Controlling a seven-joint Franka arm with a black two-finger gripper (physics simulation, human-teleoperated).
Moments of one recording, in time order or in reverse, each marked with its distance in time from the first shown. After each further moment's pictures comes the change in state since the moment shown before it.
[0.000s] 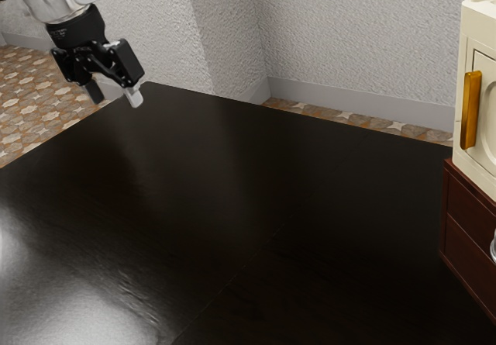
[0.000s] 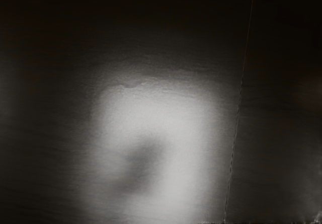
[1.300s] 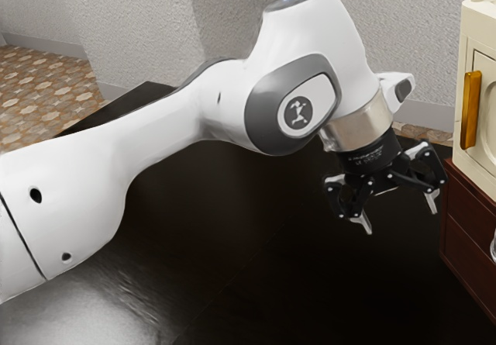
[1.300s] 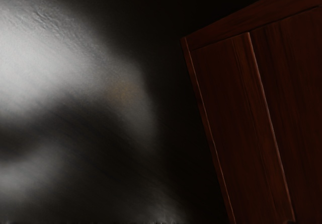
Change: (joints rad) arm -0.776 0.249 0.222 -0.189 -0.282 0.521 -0.936
